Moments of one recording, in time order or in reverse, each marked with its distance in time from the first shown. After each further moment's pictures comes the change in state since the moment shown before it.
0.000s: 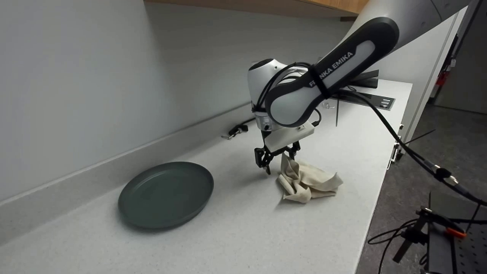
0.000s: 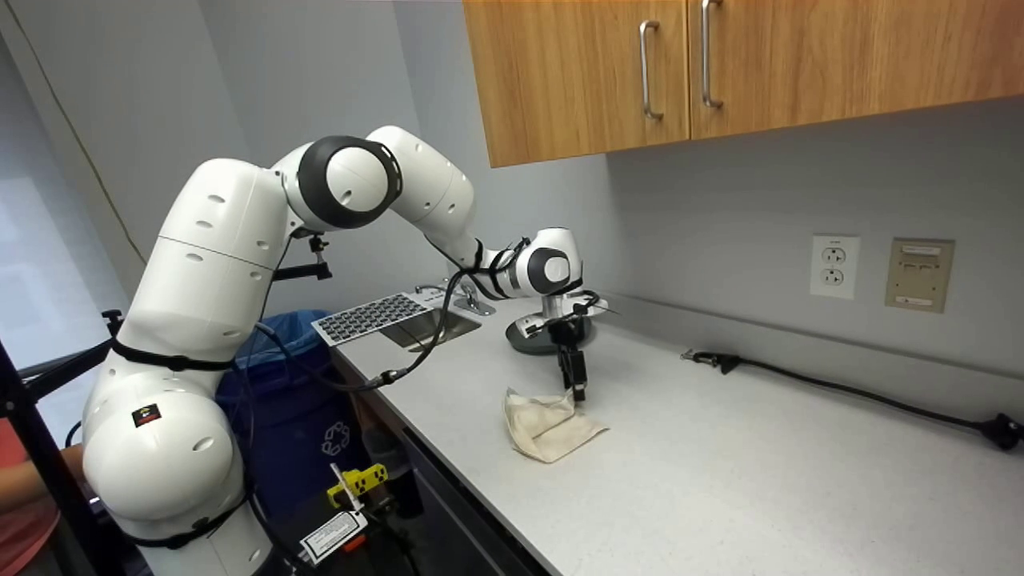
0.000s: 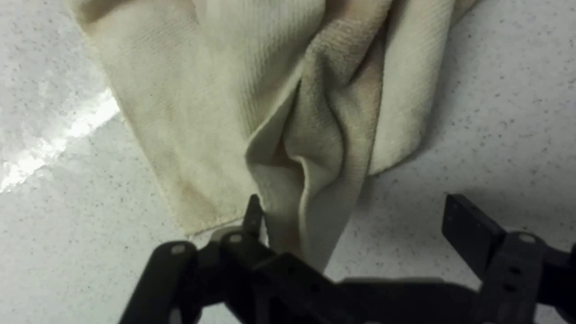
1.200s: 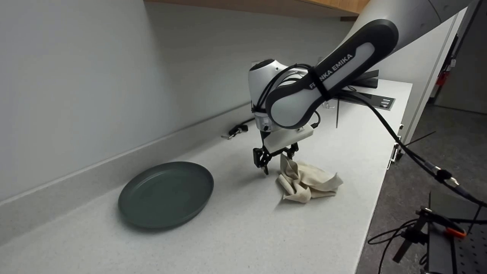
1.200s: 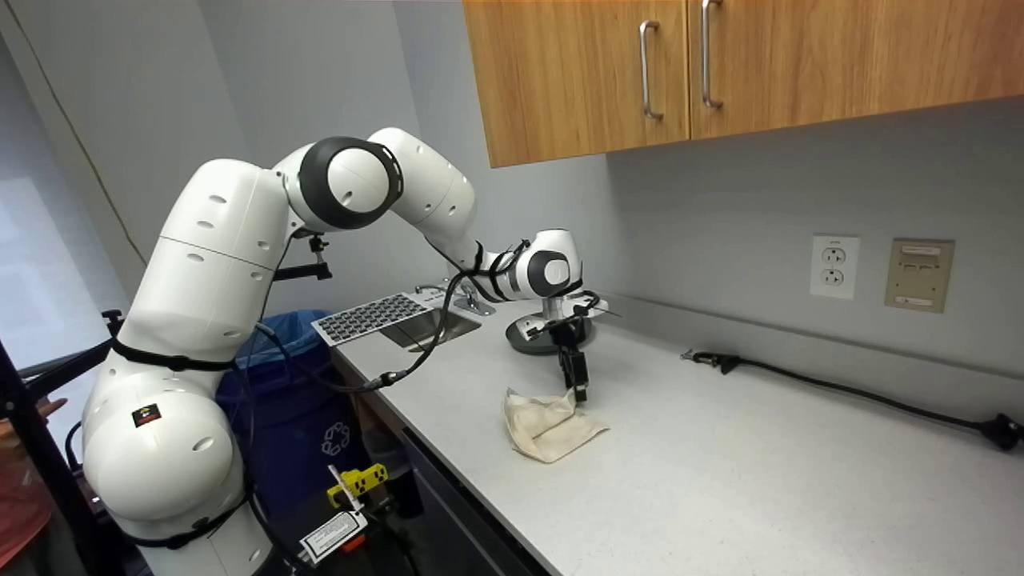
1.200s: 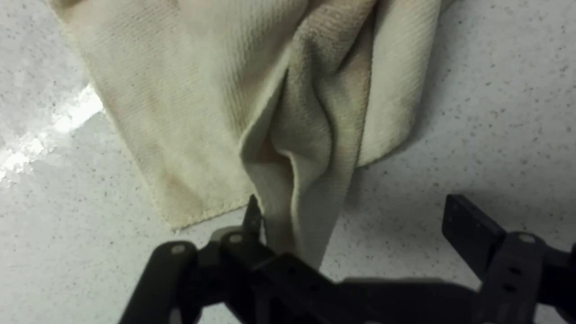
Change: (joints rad) arm 0.000 0.004 0.000 -0.006 0.001 0.038 0.000
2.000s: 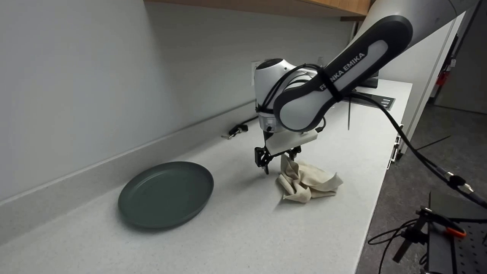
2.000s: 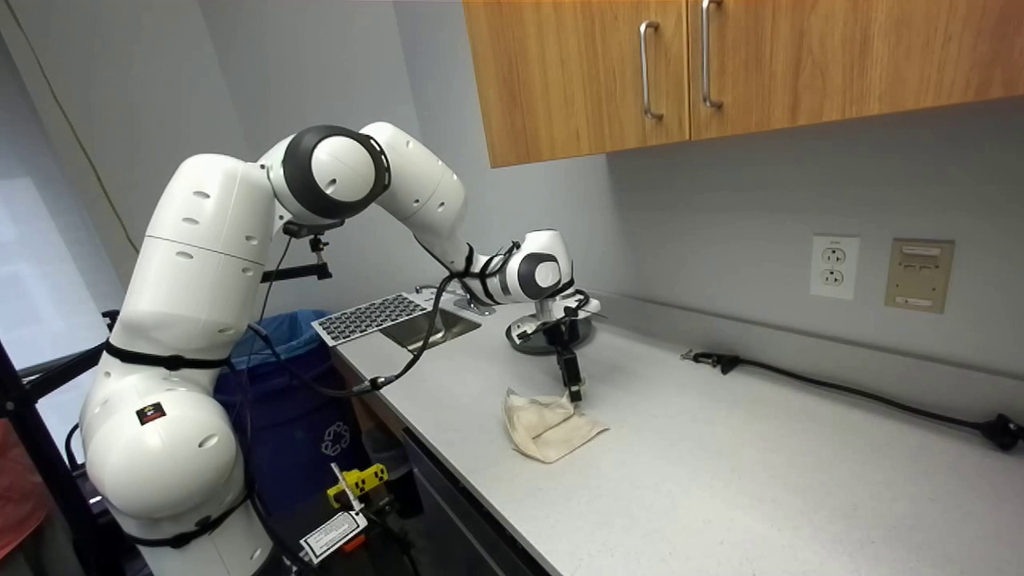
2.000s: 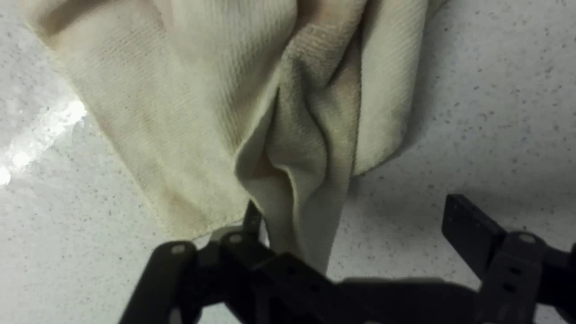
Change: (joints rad) arm 0.035 -0.057 -0.029 -0.101 -0.007 0.101 0.083
